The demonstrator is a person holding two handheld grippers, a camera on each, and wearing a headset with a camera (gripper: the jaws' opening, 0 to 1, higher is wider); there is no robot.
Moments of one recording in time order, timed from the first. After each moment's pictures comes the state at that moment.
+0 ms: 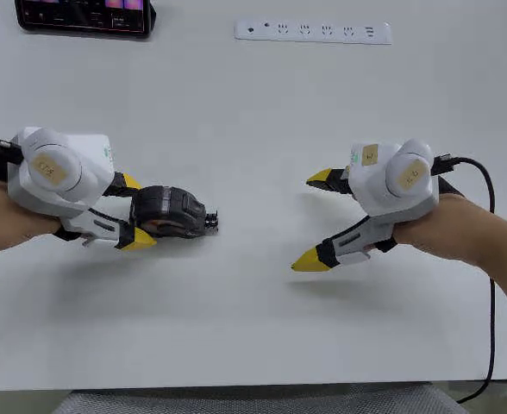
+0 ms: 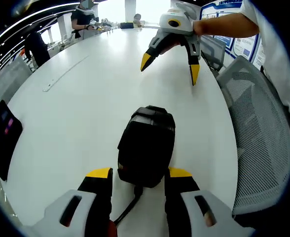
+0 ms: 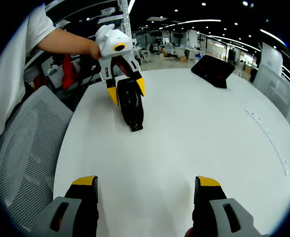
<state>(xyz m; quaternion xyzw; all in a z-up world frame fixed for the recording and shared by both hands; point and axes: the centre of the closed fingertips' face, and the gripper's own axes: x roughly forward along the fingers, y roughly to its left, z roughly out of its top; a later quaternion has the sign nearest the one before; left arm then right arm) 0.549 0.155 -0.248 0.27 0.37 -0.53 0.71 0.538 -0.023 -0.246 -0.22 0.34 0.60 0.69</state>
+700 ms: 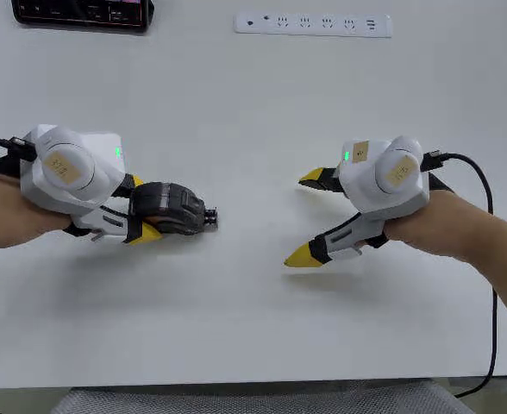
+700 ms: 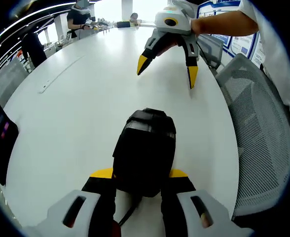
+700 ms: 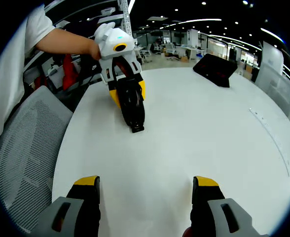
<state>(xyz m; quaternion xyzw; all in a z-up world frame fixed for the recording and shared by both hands) 0.550 0.145 -0.254 0.28 0.37 -0.54 0.70 0.539 -0.014 -0.252 -0.22 0.34 0.60 0.69</state>
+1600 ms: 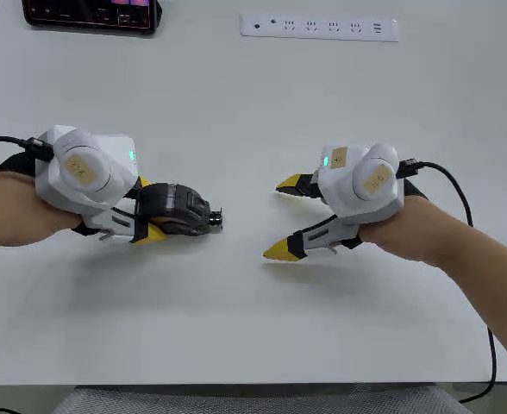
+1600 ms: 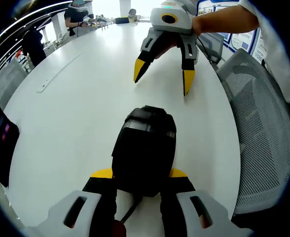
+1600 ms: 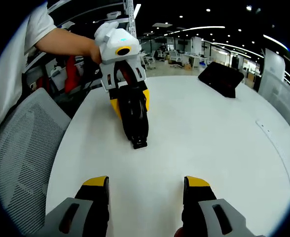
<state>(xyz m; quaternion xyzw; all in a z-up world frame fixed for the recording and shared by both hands) 0.550 0.148 -0.257 0.30 0.38 -0.53 0.70 0.543 0.025 -0.255 -0.21 0.30 0.62 0.69</state>
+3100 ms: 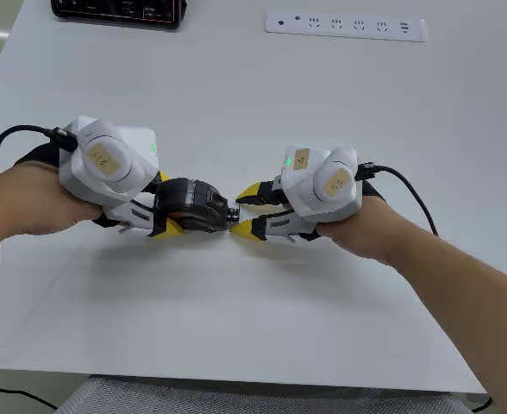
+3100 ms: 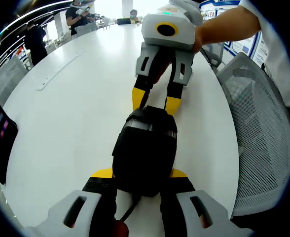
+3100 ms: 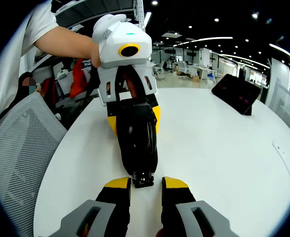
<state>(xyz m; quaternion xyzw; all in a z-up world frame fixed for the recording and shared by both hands) 0.549 0.147 -0.256 0.28 0.39 -0.53 0.70 0.547 0.090 -0.264 -0.20 0.25 0.66 0.68</state>
